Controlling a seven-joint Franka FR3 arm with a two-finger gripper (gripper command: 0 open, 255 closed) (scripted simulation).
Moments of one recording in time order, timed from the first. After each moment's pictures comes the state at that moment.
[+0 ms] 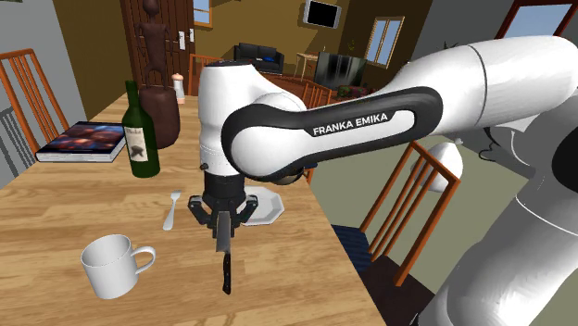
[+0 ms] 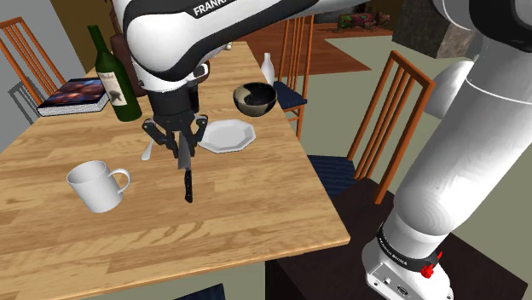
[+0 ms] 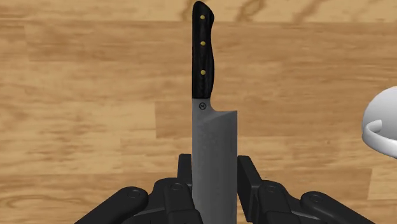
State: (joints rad) arm 0.06 0.00 0.65 -1.96 0.03 1.95 1.18
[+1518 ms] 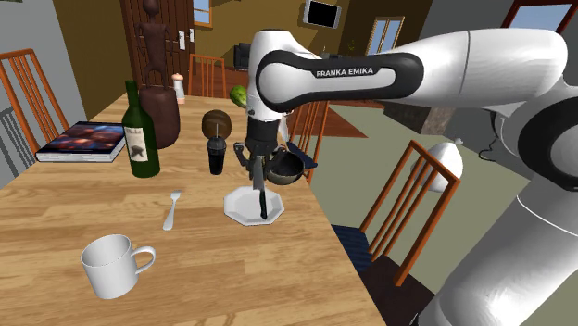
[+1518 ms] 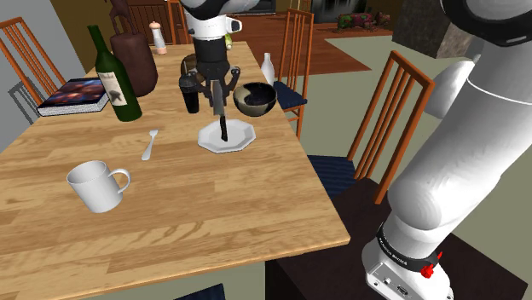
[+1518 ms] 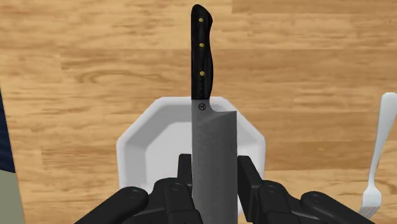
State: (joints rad) arm -0.09 -0.01 0.49 -1.84 0.03 1.81 0.87
